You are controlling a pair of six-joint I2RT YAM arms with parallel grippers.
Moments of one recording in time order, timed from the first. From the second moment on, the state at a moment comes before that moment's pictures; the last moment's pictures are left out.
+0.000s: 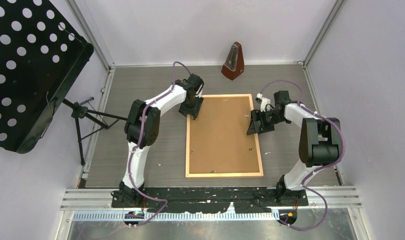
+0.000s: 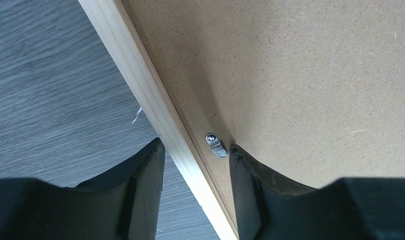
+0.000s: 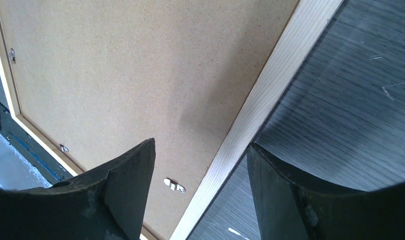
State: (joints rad) left arm -0.52 2.19 1.76 -0.83 -0.04 -0.18; right arm -0.01 1.68 0.98 -0.60 -0.61 -0.21
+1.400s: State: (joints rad) left arm -0.50 2.18 1.75 -0.81 -0.02 -0.11; right arm -0.03 1.71 0.98 -0.59 -0.65 -0.21
